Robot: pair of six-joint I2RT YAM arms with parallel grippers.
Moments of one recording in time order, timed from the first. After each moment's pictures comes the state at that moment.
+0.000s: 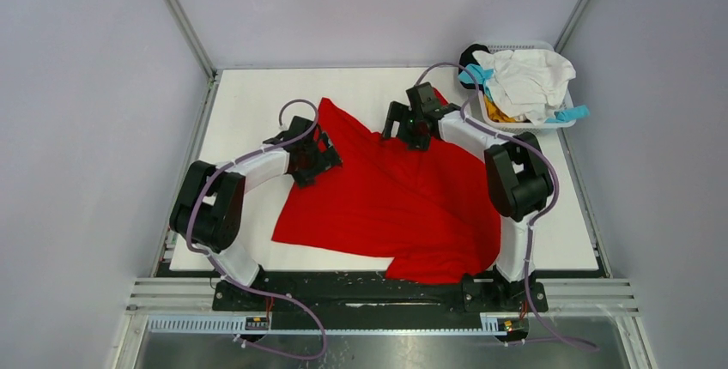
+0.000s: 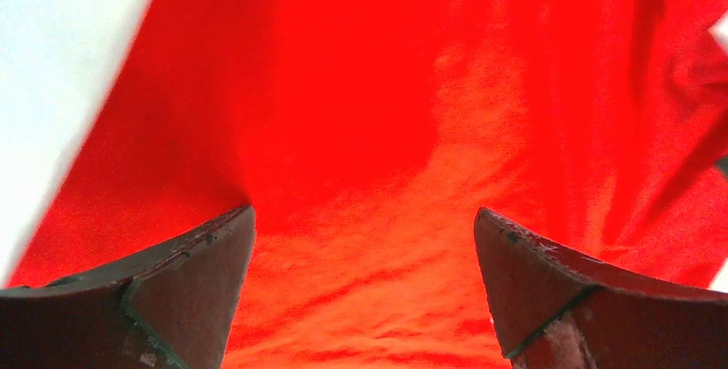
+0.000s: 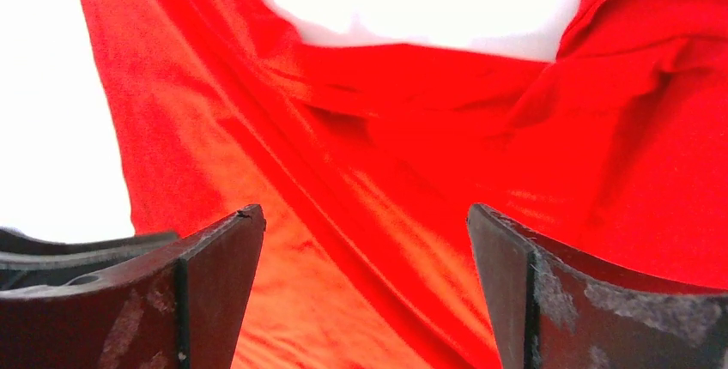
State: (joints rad) left arm -0.36 1.69 0.99 -0.32 0.06 -0.85; right arm 0.45 1.96 1.43 -0.40 -0.14 0.67
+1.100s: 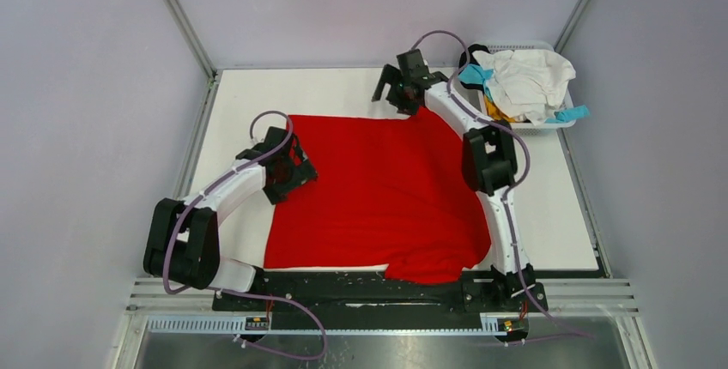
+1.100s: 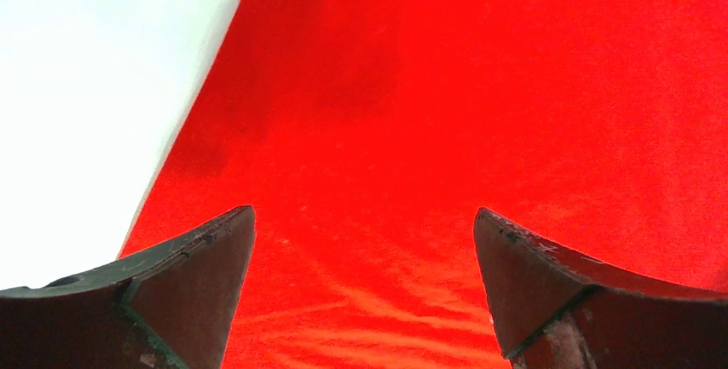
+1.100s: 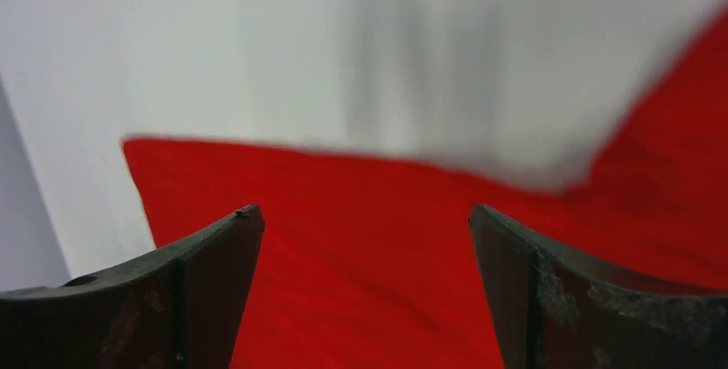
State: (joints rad) left arm -0.27 1.41 0.81 -0.56 -0.06 -0.83; right arm 0.42 2.45 2.20 -0.54 -0.06 0.74
